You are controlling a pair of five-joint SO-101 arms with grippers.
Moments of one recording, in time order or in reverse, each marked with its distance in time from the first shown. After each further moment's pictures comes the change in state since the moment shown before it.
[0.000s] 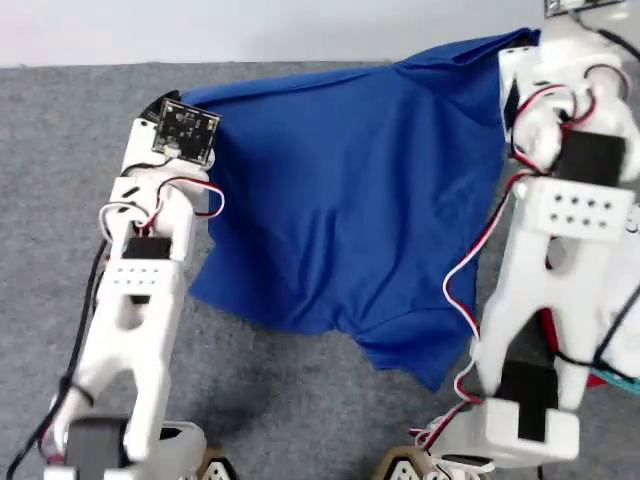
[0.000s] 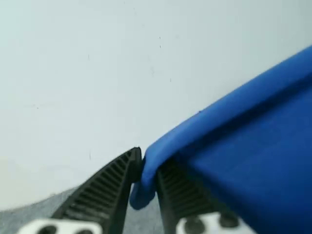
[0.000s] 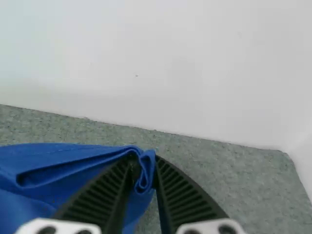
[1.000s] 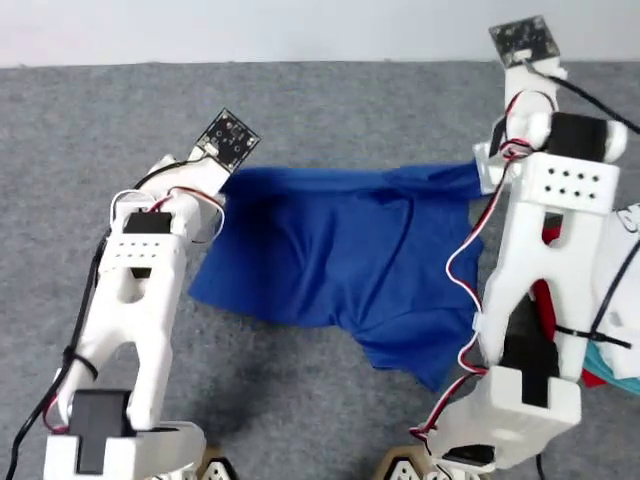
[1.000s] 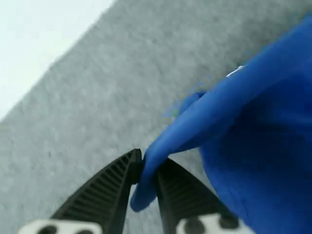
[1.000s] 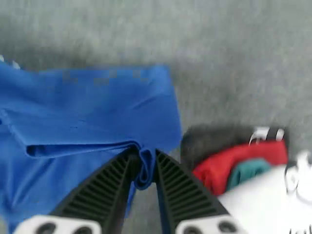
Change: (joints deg) left arm -0.1 5.8 -9.9 41.4 -16.4; right arm 1.0 7.0 0.3 34.1 5.1
